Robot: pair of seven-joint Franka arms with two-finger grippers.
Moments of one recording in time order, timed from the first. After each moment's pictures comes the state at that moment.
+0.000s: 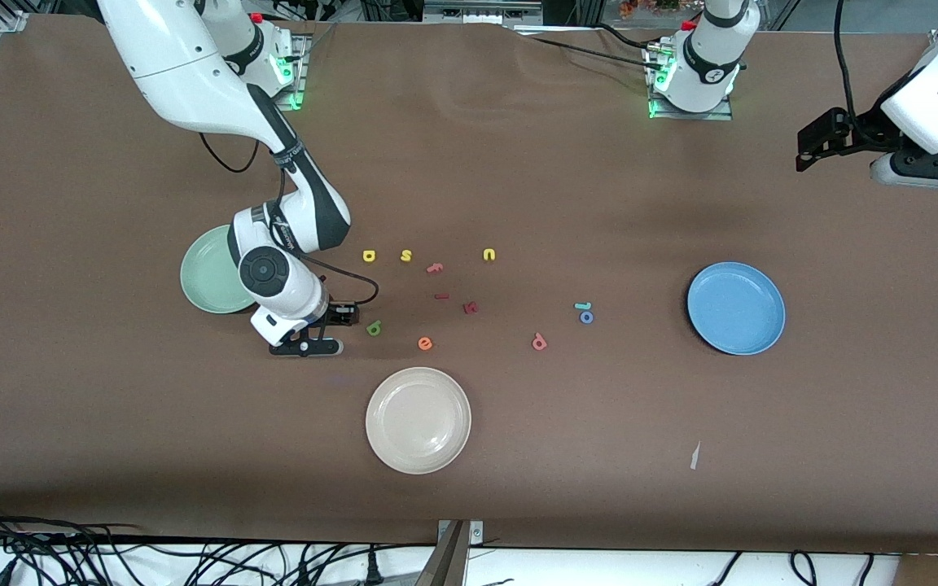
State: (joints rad) left arm -0.06 -0.03 -0.03 -1.57 -0.01 1.43 -0.02; right arm 0.37 0.69 0.02 -1.76 0.00 2.41 0.35
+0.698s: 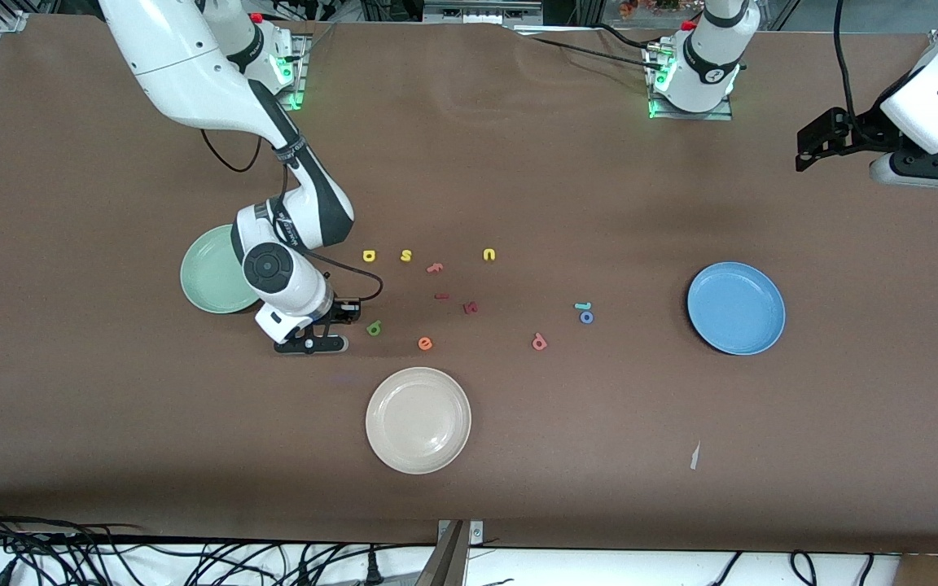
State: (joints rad) left arm -0.06 -0.03 -0.04 -1.57 -0.01 1.43 -0.02; right arm 0.37 0.67 0.03 -1.77 0.00 2.41 0.35
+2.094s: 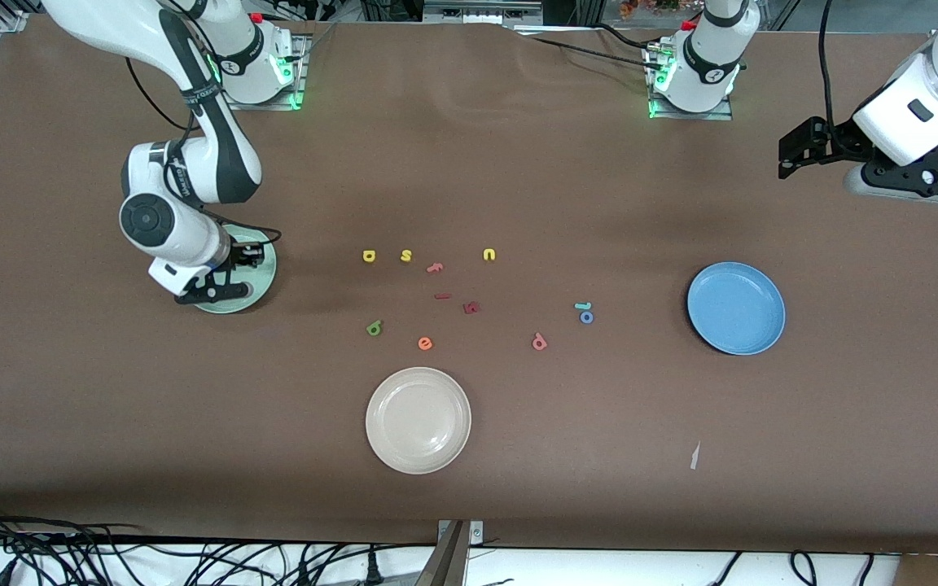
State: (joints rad) left arm -0.09 0.00 -0.04 -1.54 -0.01 1.43 -0.02; right arm 0.35 0.31 -0.20 -2.25 0.00 2.36 0.01
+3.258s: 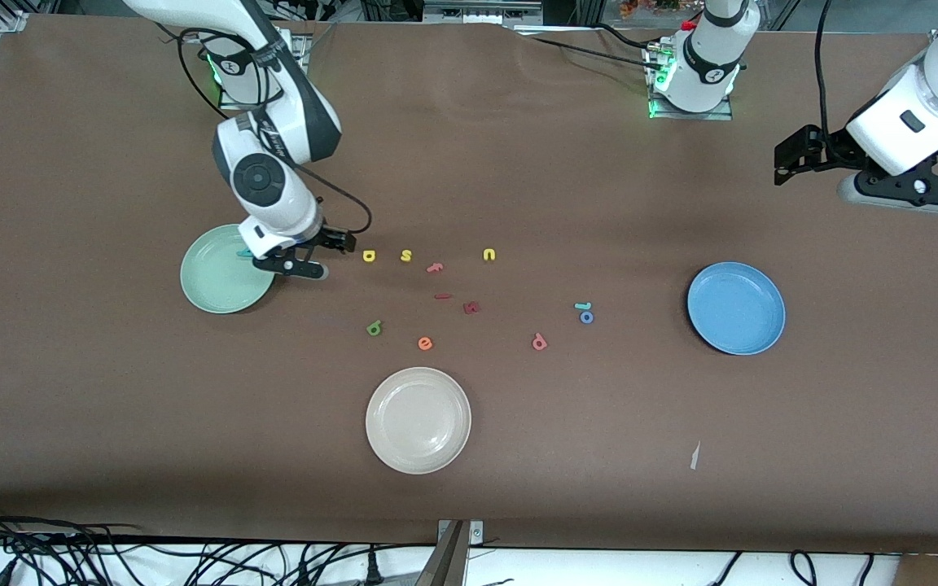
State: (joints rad) left arm -0.10 0.03 -0.05 -1.54 -0.01 1.45 -0.01; right arm 0.45 0.33 0.03 -2.18 0.00 2.40 0.65
